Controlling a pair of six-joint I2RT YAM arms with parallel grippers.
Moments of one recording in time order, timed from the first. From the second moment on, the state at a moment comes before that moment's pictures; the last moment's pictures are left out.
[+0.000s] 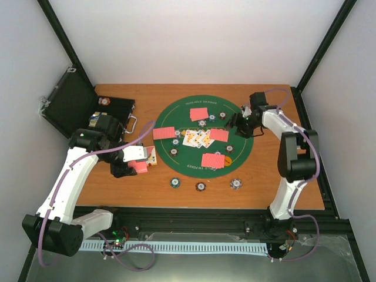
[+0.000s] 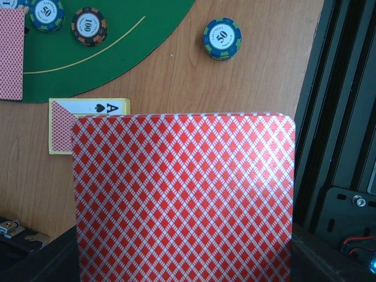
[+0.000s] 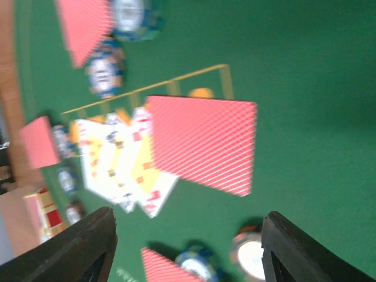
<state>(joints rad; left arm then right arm) -0.19 1.12 1.17 -1.39 0.32 1.11 0.10 1.95 1.39 -0.66 -0.53 0.47</state>
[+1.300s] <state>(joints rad) -0.19 1.13 1.20 -1.41 0.35 1.10 1.02 1.74 1.09 0.31 -0.69 1.15</state>
